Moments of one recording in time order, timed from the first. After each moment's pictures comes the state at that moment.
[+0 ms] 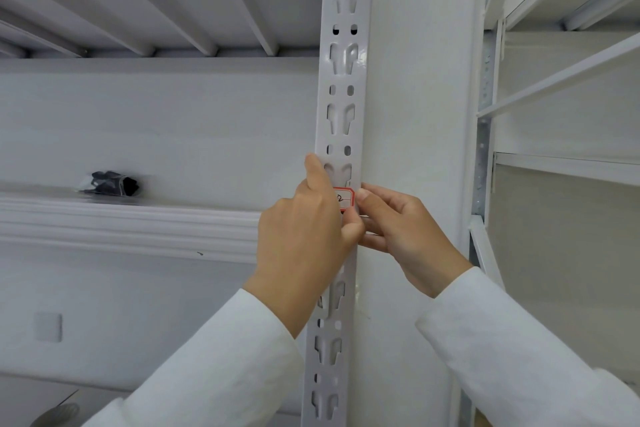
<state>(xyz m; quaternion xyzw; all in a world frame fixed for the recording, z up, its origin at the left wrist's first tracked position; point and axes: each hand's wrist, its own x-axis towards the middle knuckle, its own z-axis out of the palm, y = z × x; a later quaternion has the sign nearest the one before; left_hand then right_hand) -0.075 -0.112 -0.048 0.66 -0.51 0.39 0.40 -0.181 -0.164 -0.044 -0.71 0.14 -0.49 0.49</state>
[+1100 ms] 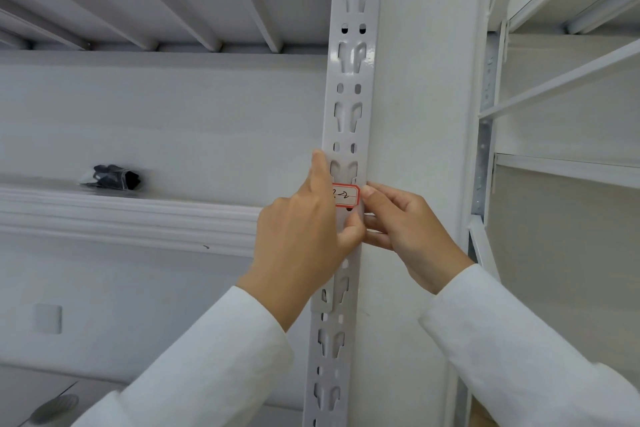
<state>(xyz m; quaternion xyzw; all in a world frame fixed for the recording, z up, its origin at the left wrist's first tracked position) -0.067 -0.104 -0.053 0.60 -0.54 0.38 0.44 -0.180 -0.162 -0.044 -0.72 0.15 -0.49 0.47</state>
